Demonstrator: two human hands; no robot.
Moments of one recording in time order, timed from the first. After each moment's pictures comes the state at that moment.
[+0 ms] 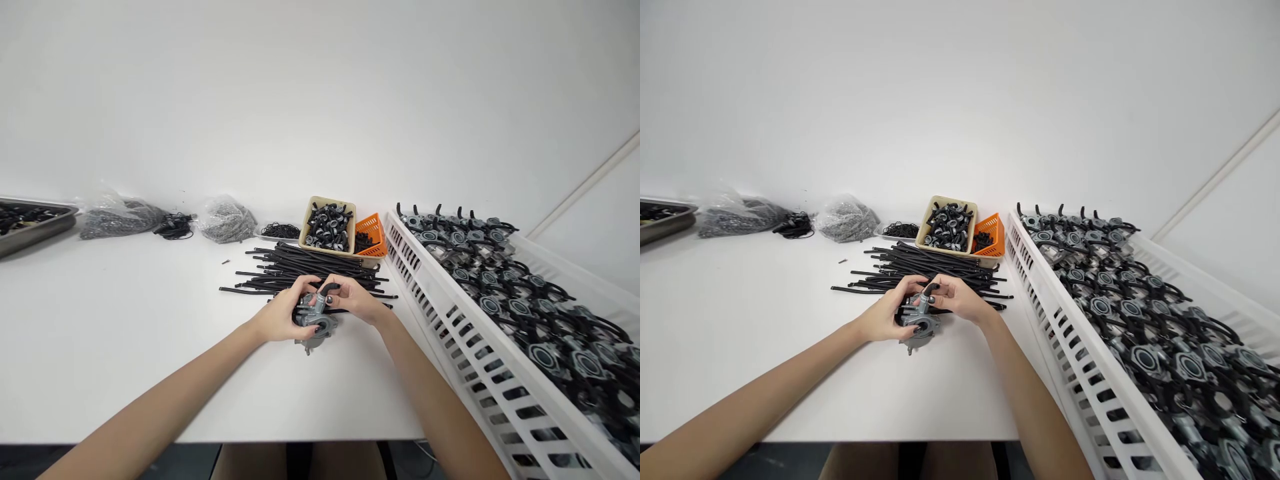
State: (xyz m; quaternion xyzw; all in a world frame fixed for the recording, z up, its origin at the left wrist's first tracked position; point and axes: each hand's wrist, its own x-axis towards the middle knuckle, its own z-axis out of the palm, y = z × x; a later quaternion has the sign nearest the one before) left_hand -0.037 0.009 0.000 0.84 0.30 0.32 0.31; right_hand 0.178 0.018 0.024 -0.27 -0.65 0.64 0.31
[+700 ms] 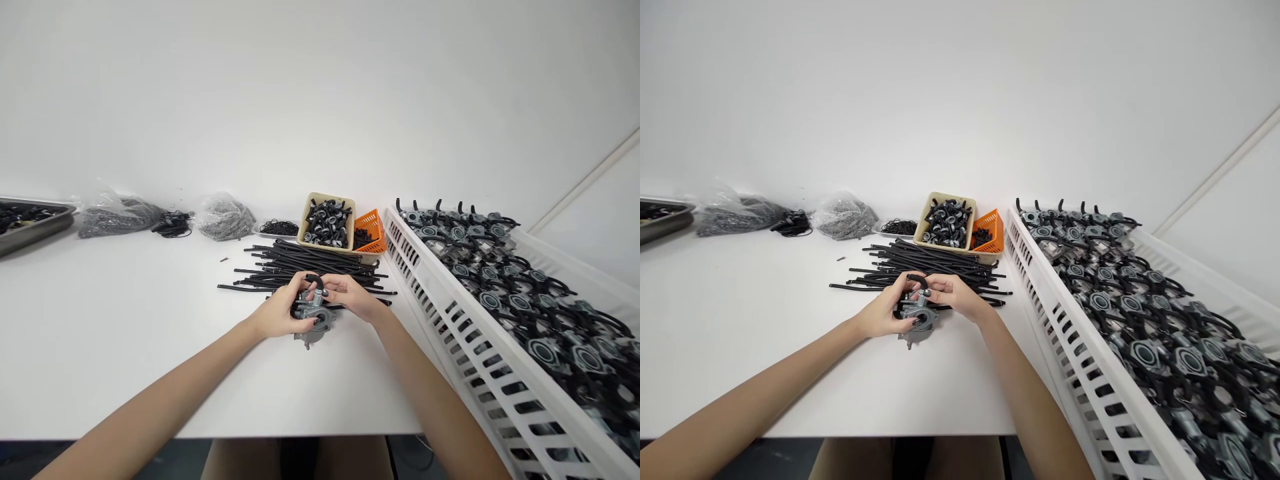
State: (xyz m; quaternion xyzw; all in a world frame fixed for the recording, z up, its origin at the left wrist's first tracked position) left_hand -0.034 0.008 0.002 0.85 0.30 0.33 0.29; right_hand 0.180 0.023 0.015 -0.24 -0.65 0.64 0.32
